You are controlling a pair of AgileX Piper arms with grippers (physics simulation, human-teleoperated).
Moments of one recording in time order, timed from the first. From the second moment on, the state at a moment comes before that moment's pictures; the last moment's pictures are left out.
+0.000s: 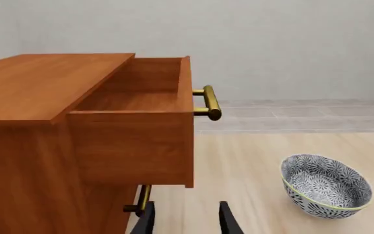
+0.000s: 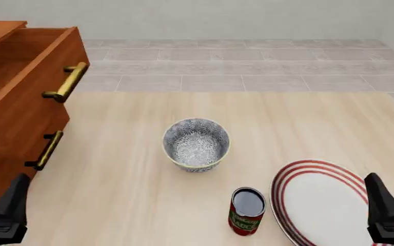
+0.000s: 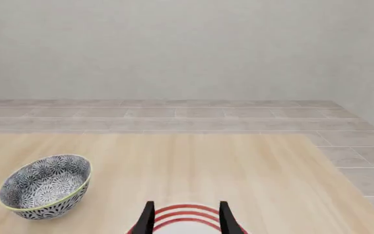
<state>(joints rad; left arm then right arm) 0.00 0.00 0.00 0.00 0.01 0.00 0.00 -0.01 0.01 0.00</state>
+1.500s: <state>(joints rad) -0.62 0.55 -0.36 -0.03 0.17 0.00 0.00 0.00 0.02 -0.01</state>
